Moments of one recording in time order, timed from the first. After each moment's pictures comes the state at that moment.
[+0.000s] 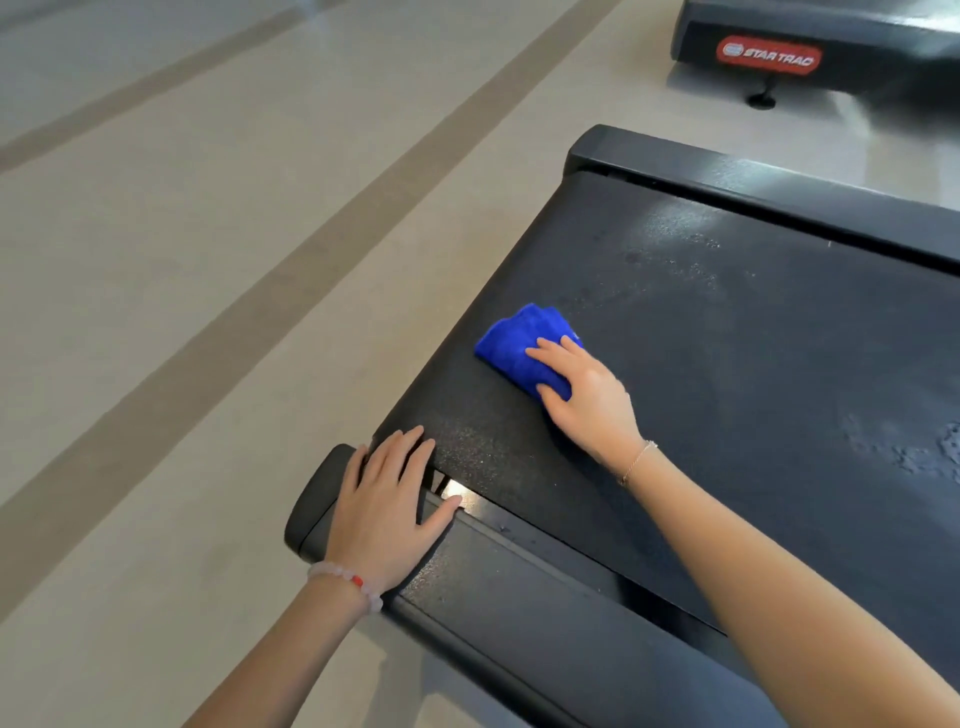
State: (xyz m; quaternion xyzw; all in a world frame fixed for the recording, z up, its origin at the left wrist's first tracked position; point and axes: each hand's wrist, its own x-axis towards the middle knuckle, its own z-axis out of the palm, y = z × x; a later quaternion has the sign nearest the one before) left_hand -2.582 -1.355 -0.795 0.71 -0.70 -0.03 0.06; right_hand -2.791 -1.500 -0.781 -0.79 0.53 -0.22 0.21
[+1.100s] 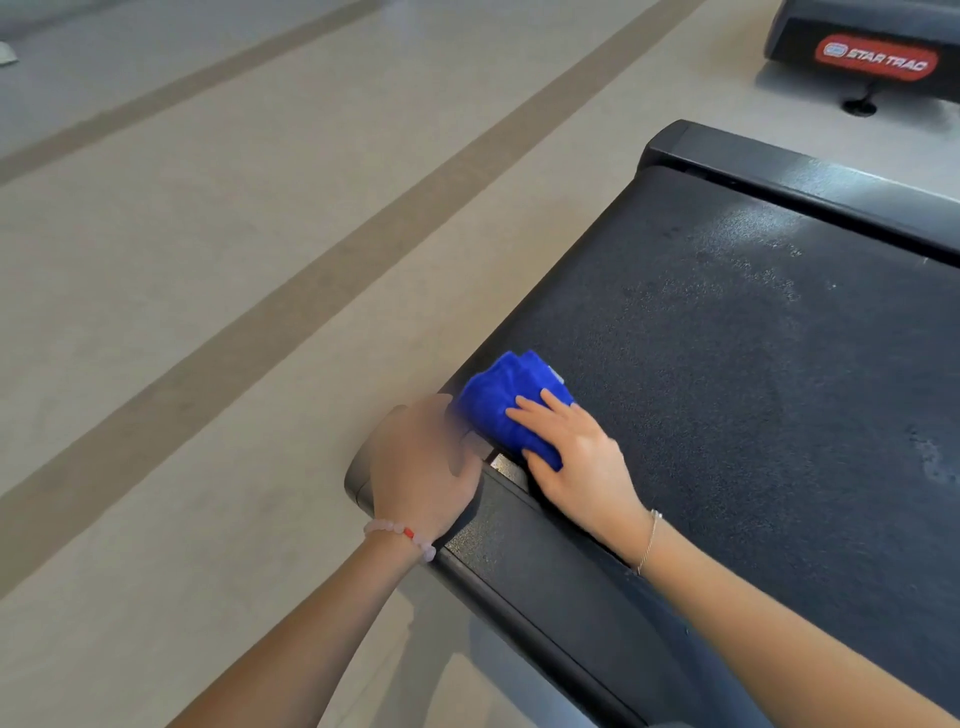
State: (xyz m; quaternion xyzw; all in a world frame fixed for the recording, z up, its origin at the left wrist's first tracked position) left_hand -2.584 -1.348 -0.789 0.78 -0.59 0.00 0.23; right_hand -2.753 -1.416 -0.791 -0.85 0.42 -0.21 0.23
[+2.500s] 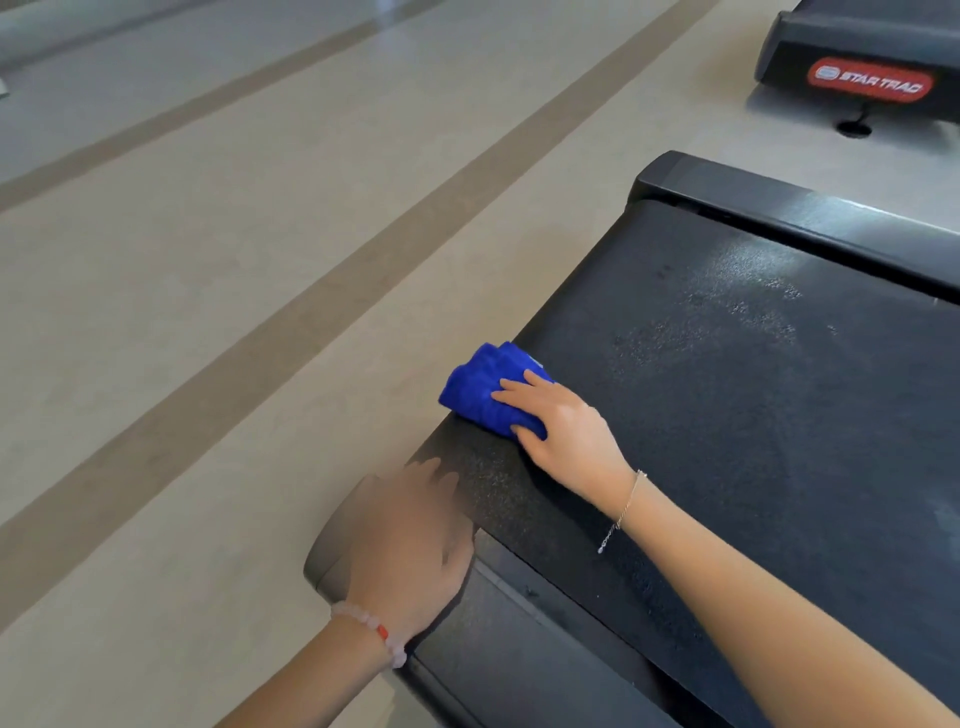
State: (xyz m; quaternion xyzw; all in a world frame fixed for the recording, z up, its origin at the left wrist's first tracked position) left_hand -2.587 -1.360 -0.790 0.75 -0.66 0.02 0.10; right_hand -2.735 -1.517 -0.778 -0.88 0.38 -0.17 0.24
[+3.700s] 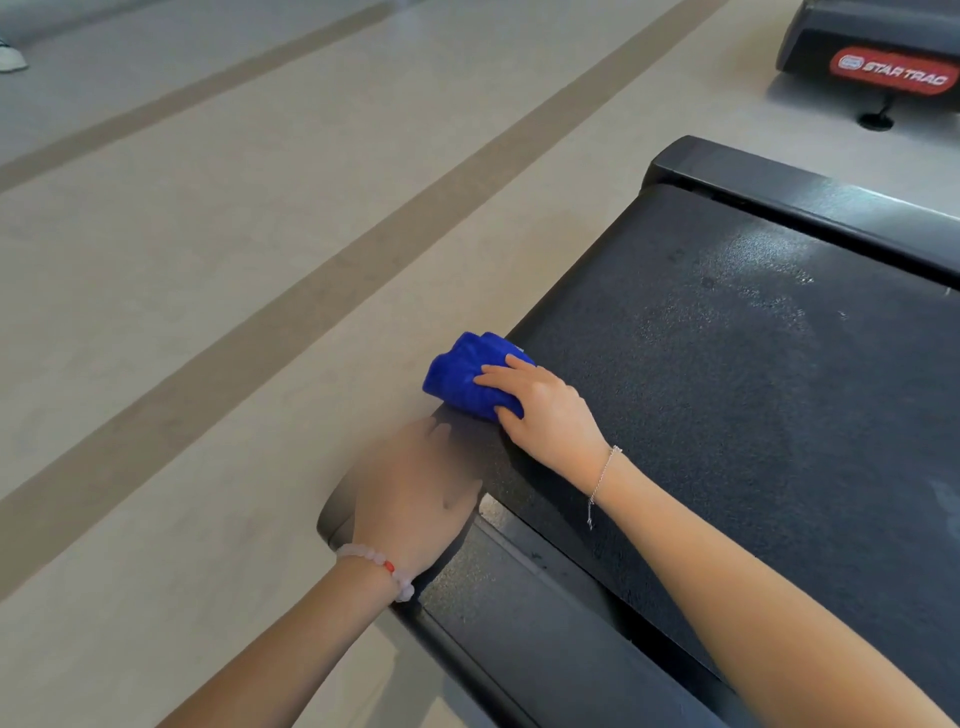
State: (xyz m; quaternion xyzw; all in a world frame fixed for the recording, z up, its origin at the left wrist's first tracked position) left_hand -2.583 -1.366 -0.780 0.78 -0.62 0.00 0.08; right_hand -2.713 -1.500 -0.771 -0.88 0.38 -0.14 0.24
